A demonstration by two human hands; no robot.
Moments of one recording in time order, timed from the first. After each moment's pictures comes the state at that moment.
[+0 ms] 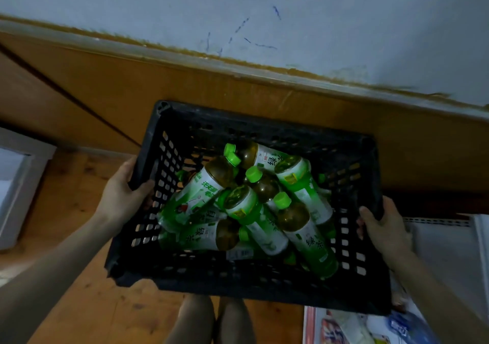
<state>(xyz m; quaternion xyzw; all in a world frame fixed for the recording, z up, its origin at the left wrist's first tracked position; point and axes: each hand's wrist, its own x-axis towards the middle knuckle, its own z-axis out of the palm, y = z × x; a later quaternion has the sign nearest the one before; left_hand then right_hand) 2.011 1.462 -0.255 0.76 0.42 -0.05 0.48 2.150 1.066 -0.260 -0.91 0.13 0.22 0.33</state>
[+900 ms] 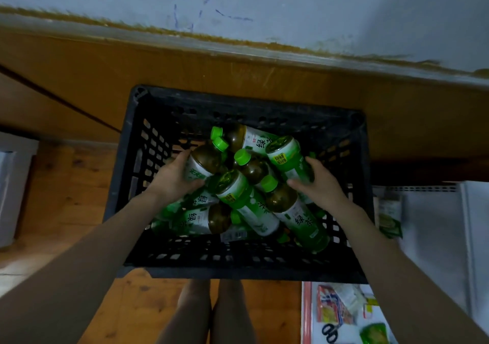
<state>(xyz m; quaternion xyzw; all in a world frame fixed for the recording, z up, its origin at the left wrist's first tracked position) 2.065 1.415 -0.295 0.85 0.23 -0.26 0.39 2.159 1.137 -0.279 -0.87 0.01 0.37 0.31</state>
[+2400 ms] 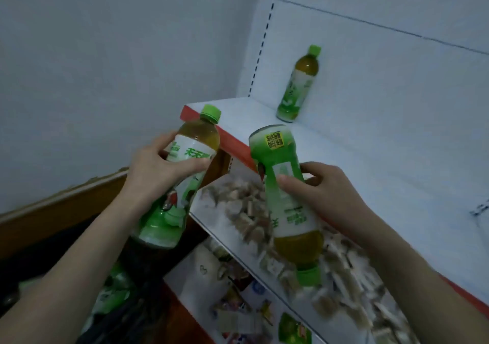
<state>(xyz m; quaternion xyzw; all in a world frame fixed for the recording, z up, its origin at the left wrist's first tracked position) 1.995 1.085 0.100 0.75 -0.17 -0.05 0.64 1.845 0.887 0.149 -0.90 0.19 -0.15 0.37</state>
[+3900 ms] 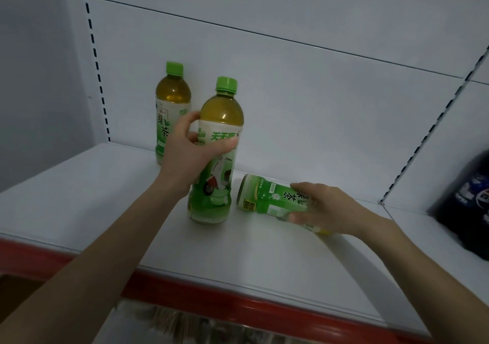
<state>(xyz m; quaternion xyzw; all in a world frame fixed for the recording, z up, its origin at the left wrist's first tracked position) 2.063 0.774 0.170 0.55 -0.40 -0.20 0.70 1.836 0.679 0.160 -0.91 0.40 -0.05 0.11</state>
